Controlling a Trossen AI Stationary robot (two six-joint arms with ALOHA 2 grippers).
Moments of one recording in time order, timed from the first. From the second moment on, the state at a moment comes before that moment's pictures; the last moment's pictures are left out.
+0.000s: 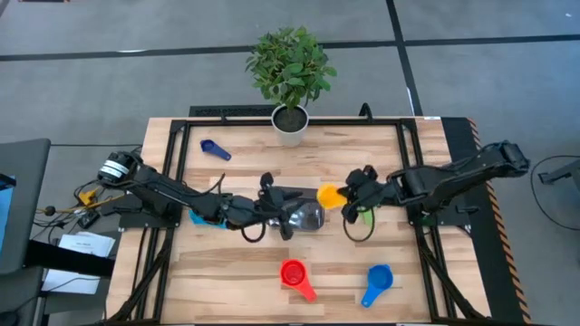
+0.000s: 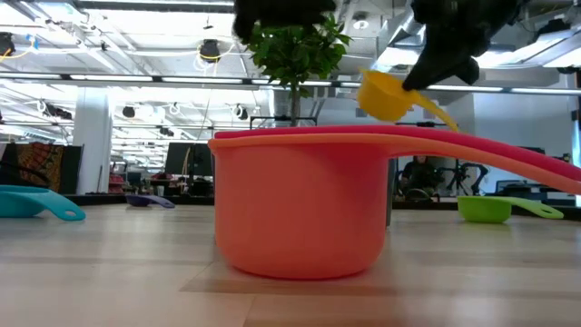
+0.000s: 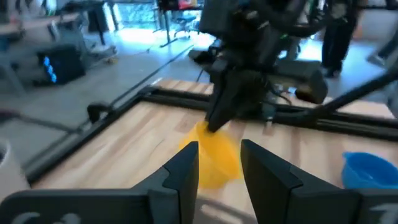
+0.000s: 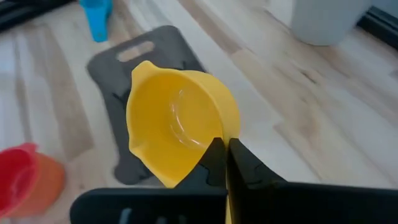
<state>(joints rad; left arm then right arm) -0.30 1.62 1.02 0.53 -0.70 0.01 0.25 1.15 0.83 -0.47 0.48 0.65</state>
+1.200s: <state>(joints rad) -0.28 1.80 1.40 -0.12 -0.63 0.03 0.45 1.36 1.02 -0.43 0.61 0.66</state>
